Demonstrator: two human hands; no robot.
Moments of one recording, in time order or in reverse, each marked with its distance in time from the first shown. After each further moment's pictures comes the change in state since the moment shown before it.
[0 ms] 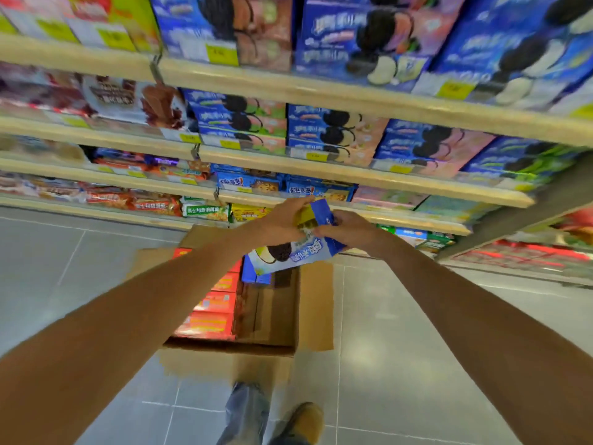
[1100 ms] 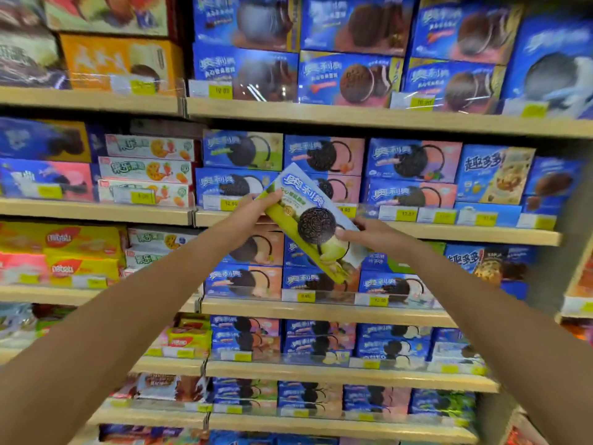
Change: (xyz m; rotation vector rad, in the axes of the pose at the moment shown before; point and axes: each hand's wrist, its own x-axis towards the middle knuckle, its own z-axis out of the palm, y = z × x) left_hand -0.224 0.353 -0.347 -0.633 0.492 0.566; right_hand -0.319 -0.351 -0.215 -0.170 0.555 -0.628
